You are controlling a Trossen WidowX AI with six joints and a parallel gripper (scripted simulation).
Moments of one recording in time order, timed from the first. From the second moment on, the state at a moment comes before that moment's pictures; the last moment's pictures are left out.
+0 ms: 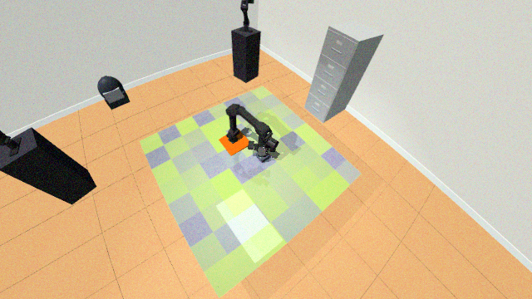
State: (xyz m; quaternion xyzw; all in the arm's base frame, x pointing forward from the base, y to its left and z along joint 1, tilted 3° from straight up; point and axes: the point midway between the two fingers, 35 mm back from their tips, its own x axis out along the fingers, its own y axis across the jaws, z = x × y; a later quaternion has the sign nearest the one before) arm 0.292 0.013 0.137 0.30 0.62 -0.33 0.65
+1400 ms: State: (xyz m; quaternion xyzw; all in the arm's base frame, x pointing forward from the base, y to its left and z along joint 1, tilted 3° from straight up) arm 0.287 0.051 0.132 0.30 0.61 -0.33 0.65
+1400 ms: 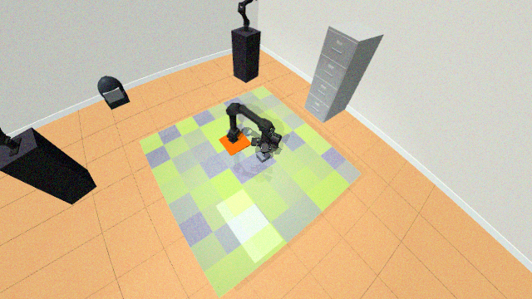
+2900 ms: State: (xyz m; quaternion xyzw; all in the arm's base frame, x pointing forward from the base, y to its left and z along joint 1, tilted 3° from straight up) arm 0.285 0.050 0.104 0.30 0.61 -0.33 0.65
